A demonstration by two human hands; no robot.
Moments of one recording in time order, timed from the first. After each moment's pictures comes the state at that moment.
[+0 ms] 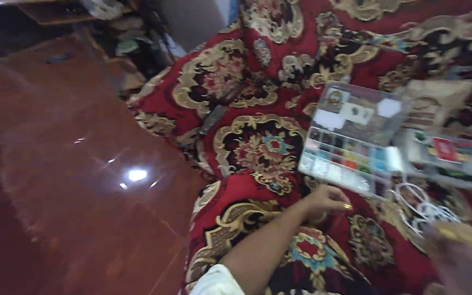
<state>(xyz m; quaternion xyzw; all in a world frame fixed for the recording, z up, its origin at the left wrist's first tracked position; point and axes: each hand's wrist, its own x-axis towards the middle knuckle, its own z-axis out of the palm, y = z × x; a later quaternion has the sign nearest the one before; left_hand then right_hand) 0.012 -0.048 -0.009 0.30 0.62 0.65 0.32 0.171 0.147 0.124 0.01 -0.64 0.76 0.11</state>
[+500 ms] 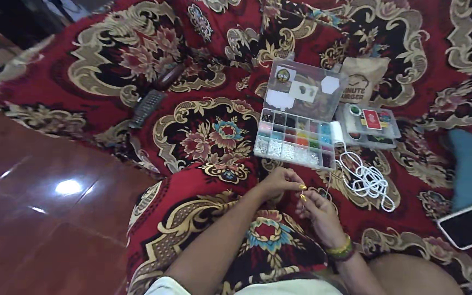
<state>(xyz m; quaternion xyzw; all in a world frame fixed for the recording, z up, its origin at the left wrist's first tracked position) 0.010 -0.055 -0.001 0.26 0.61 0.64 0.40 0.150 0.081 0.015 -0.19 -0.64 0.74 -0.01</state>
